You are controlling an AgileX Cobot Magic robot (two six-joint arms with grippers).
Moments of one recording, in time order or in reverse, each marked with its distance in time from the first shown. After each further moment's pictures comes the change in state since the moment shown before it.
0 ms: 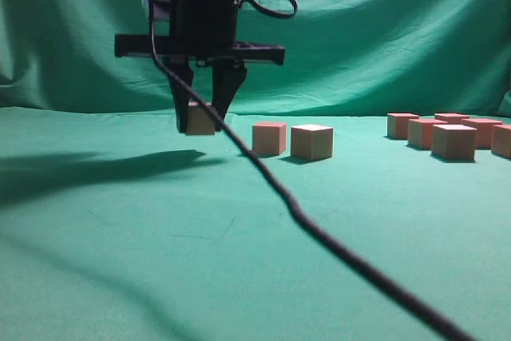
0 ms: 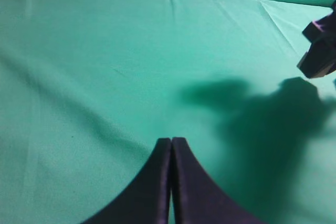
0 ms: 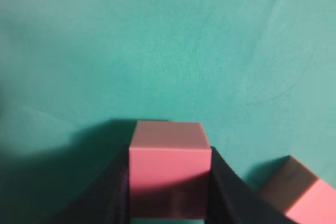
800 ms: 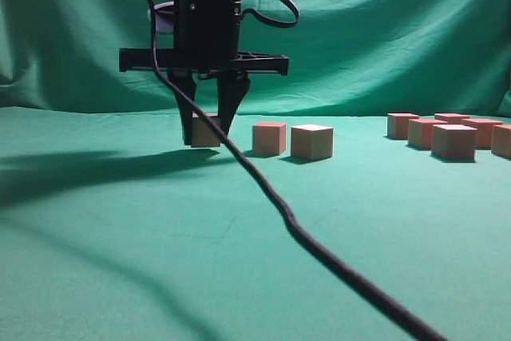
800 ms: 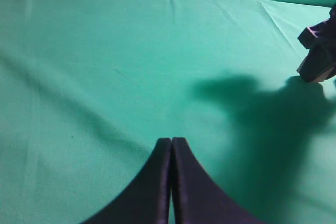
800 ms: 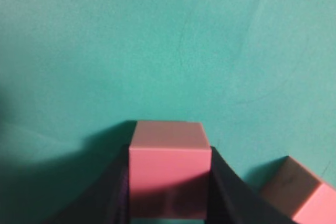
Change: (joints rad) left arm 0.000 0.000 0.000 0.000 0.000 0.000; right arm 0.000 0.019 0.000 -0.026 0.000 0.064
